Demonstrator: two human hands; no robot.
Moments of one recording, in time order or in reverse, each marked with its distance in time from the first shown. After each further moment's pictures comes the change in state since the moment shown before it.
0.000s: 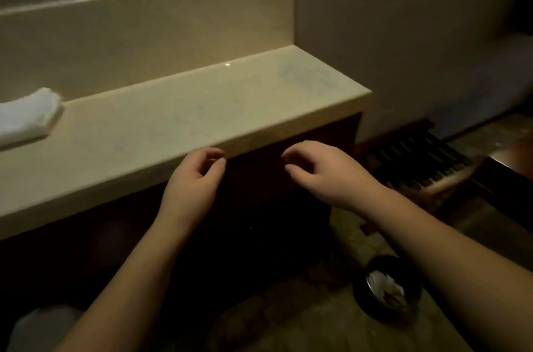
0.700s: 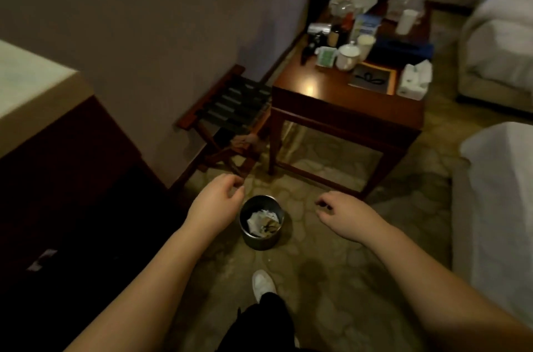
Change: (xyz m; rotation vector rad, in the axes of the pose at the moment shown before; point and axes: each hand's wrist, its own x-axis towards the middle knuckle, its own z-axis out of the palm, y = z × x) left_hand -0.116 0.115 0.358 0.305 -0.884 0.392; right_hand -0.350 0.250 -0.032 -0.014 -0.081 1.008
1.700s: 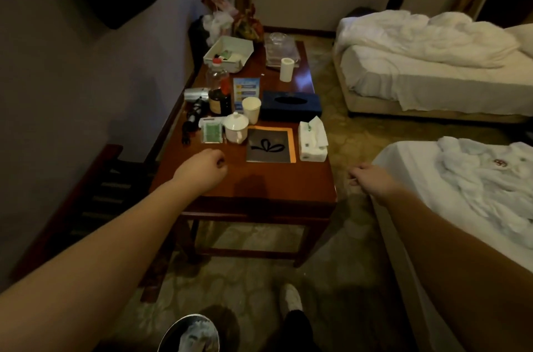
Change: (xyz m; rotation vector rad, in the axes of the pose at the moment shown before) left_hand 0.445 0.252 0.085 0.290 -0.262 0.357; right_hand 0.180 0.322 -0.249 0.727 0.533 0.720
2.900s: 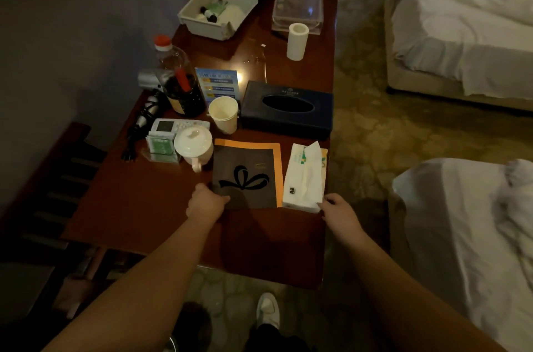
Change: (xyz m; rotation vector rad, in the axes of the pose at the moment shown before) left_hand 0.249 0.047 0.166 -0.421 -0.100 -0.824; right_hand 0.259 0.013 0.051 0.197 -0.232 0.204
